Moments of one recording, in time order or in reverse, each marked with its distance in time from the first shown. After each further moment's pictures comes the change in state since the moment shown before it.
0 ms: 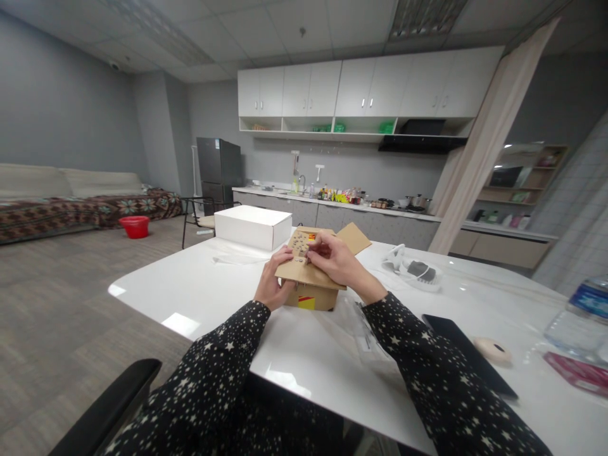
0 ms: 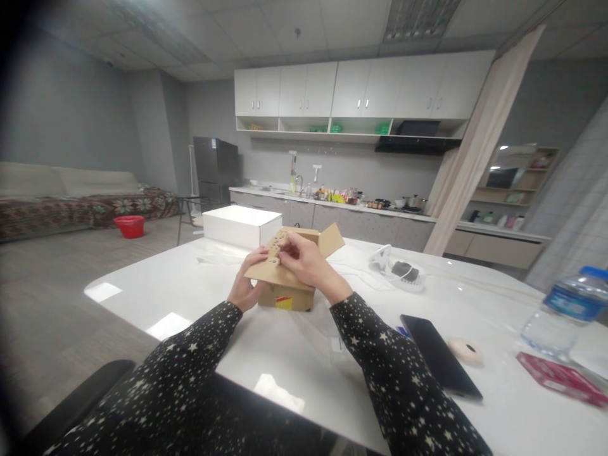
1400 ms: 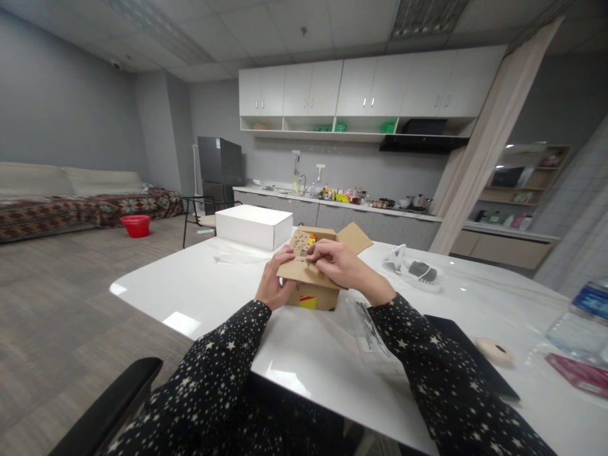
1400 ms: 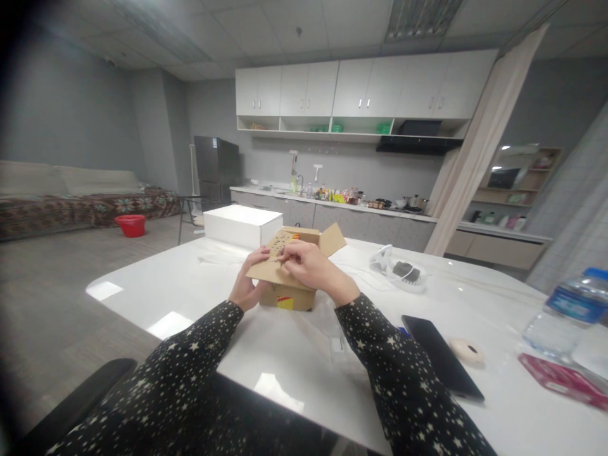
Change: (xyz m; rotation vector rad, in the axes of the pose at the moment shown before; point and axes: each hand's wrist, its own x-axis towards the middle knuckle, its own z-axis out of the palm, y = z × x) left_hand 0.001 0.001 0.001 -0.005 -0.003 -0.002; right_hand -0.004 -0.008 -0.011 -0.265 -0.107 -0.129
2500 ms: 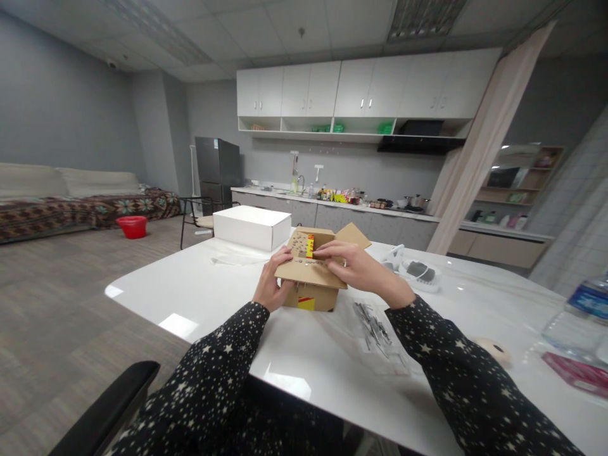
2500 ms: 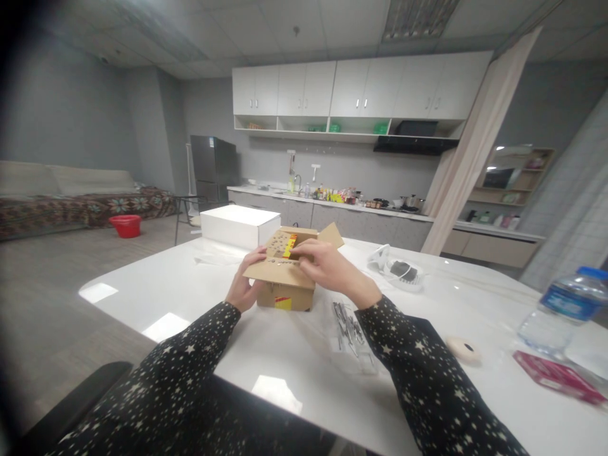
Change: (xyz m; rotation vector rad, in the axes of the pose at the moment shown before) left_hand -0.003 -0.002 -0.004 0.011 -0.022 -0.017; right_hand -0.017 -0.006 -0.025 -0.210 -0.077 0.009
